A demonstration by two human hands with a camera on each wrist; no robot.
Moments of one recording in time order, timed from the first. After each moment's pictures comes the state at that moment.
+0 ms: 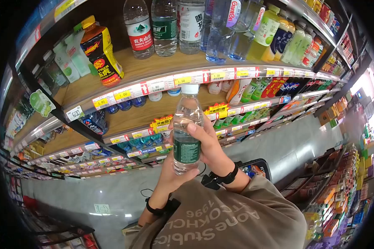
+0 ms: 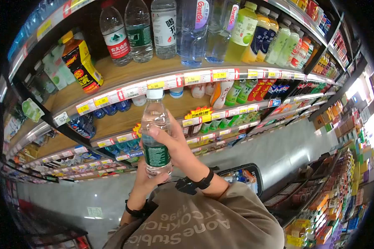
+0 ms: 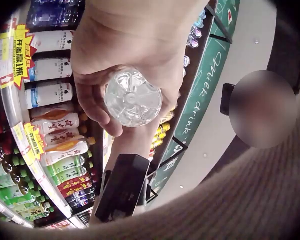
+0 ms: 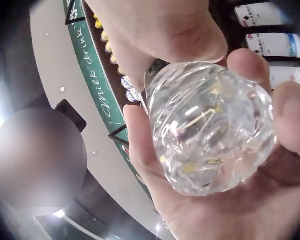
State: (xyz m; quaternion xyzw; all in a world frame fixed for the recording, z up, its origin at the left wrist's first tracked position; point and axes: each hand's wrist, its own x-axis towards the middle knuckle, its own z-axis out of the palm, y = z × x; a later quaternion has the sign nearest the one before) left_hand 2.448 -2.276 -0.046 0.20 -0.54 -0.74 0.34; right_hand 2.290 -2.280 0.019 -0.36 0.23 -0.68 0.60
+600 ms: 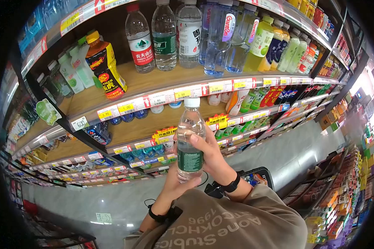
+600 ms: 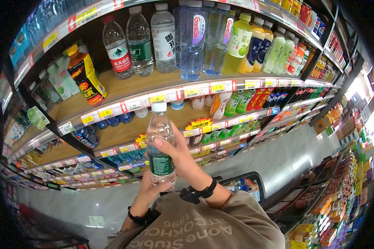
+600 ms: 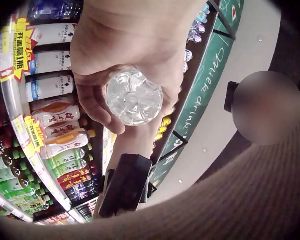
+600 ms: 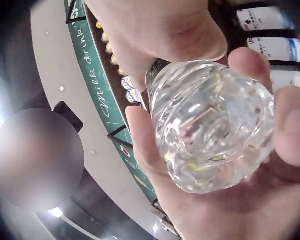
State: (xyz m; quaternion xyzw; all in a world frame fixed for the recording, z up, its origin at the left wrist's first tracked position) left_hand 2.445 -2.277 -0.045 0.18 -0.57 -0.74 0.32; right_hand 2.286 -2.272 0.024 -0.36 0.26 -0.68 0.59
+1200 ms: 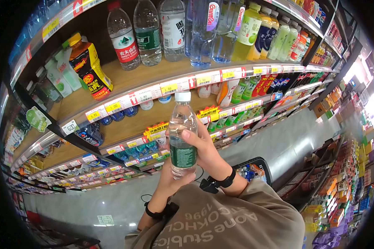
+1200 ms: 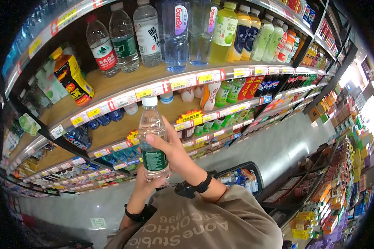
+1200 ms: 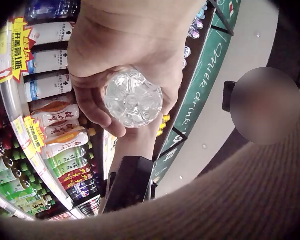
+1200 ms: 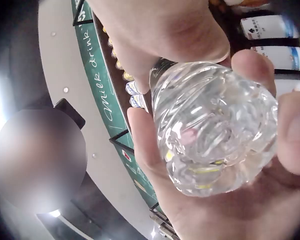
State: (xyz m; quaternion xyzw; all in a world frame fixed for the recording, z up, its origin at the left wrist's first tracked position) left_hand 2.440 -2.277 -0.054 0.17 -0.56 -0.74 0.32; right_hand 2.281 -2.265 0.019 -0.33 0.26 -0.69 0.59
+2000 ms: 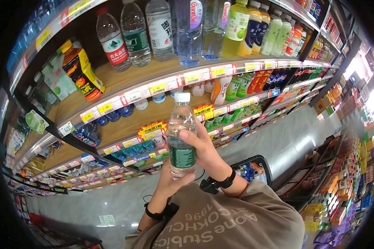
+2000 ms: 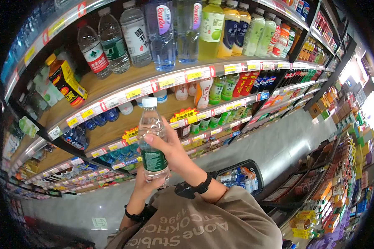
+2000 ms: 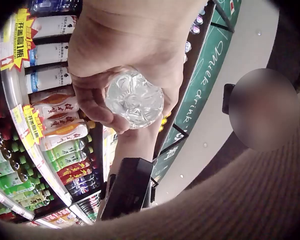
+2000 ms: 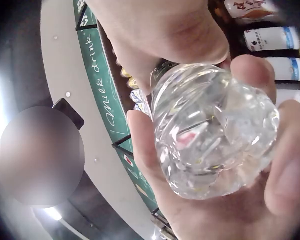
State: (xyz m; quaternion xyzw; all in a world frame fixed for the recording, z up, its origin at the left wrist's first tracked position) left_hand 2.418 -2.256 -0.048 0.17 -0.56 -0.73 0.34; right_hand 2.263 -2.247 0.021 -0.33 0.25 -0.71 0.57
